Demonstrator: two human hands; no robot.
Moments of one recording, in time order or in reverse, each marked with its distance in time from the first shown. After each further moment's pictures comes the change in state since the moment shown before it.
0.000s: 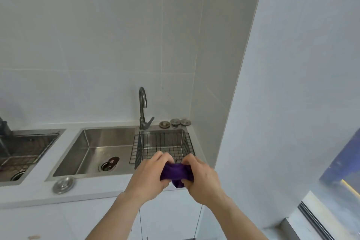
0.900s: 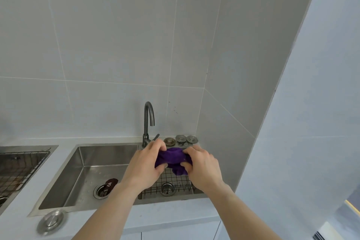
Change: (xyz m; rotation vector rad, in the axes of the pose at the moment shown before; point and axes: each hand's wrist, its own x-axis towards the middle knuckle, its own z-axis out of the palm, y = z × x) left_hand 0.119 -0.104 -0.055 0.006 0.174 0.009; right_hand 0.164 -0.038 0.010 -0.147 0.149 -0.038
